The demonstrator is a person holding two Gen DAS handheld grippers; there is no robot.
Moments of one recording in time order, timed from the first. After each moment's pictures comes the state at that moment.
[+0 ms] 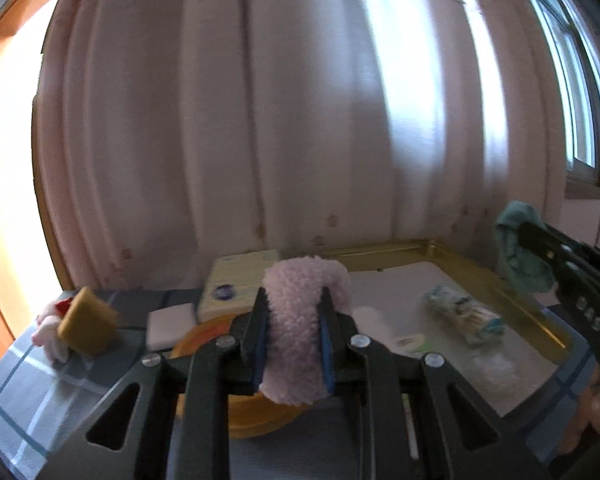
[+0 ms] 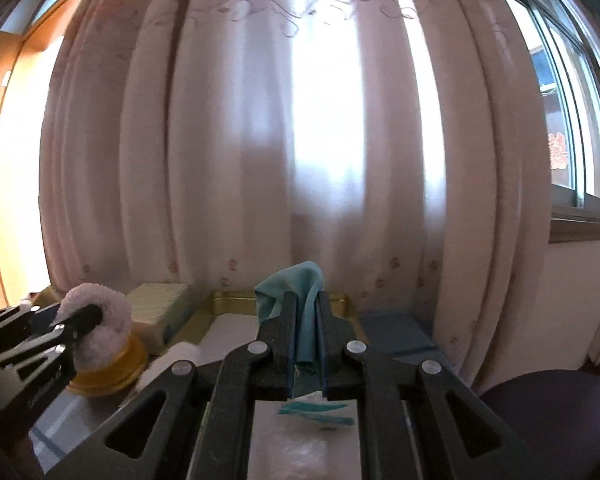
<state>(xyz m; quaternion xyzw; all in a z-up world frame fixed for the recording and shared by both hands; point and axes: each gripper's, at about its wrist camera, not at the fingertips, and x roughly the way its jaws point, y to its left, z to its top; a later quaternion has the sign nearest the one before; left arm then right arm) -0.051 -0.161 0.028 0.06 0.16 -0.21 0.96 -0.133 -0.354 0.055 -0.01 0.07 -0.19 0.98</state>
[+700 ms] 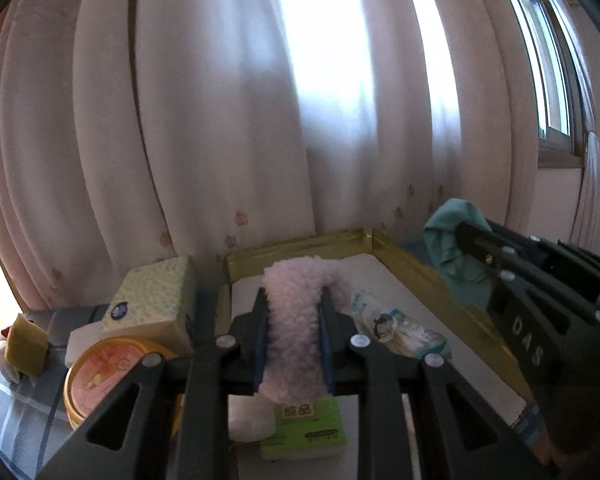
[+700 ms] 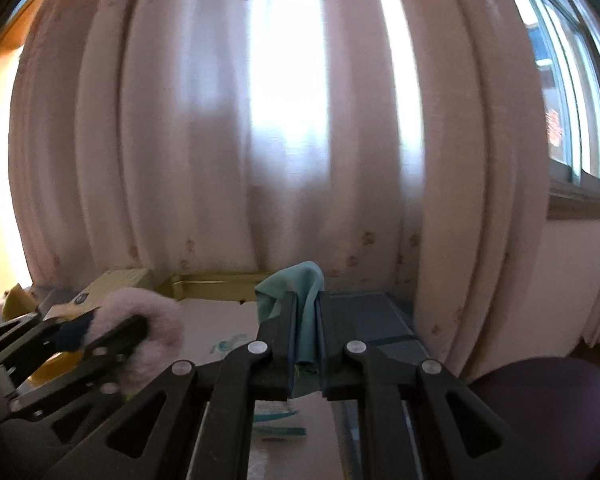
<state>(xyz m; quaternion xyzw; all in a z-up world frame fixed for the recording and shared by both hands) -0.060 -0.267 0.029 0.10 0.18 -0.26 0.94 -0.117 -0.389 0.037 0.01 0.12 -0.20 0.97</state>
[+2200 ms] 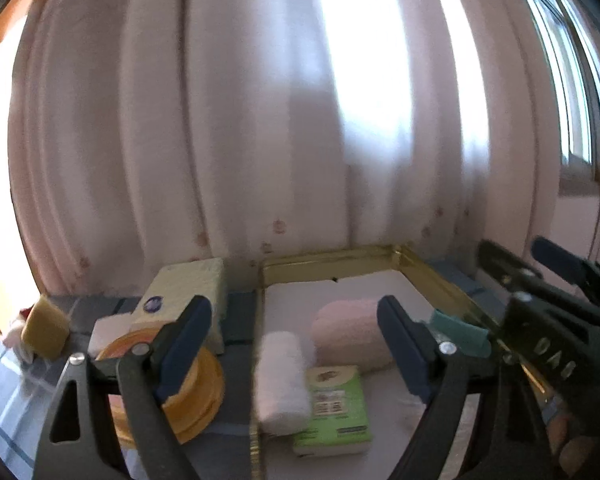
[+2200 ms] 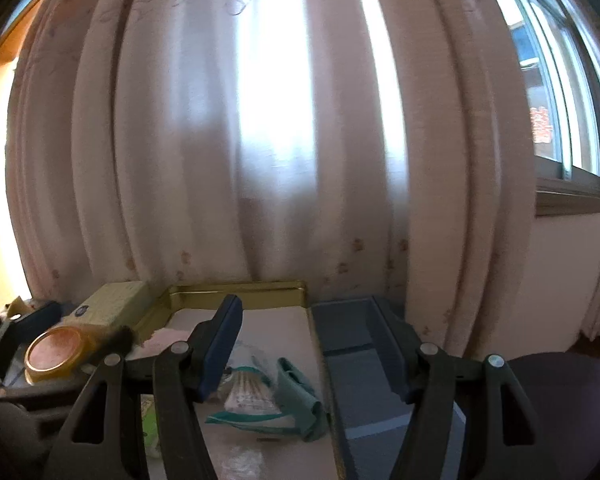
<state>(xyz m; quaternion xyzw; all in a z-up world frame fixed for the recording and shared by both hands) -0.056 -0.247 0.029 0.07 0.16 -0.22 0.96 -0.129 -0.393 0.041 0.03 0.10 -0.23 0.97</state>
